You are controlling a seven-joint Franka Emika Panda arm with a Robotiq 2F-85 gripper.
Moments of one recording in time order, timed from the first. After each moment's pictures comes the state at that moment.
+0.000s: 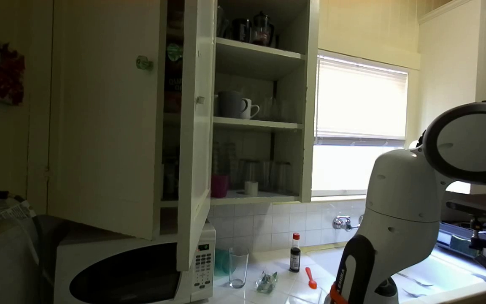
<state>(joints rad) 0.27 0.34 -0.07 -2.74 0.55 3.71 -0.01</state>
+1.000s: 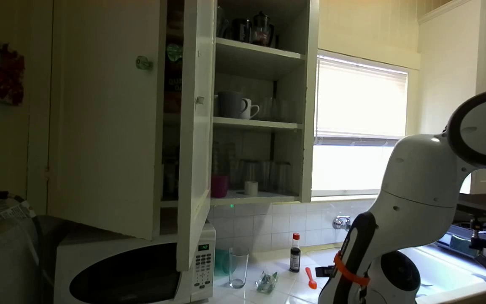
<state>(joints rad) 0.21 0.22 -0.09 -2.74 0.75 4.06 -0.16</state>
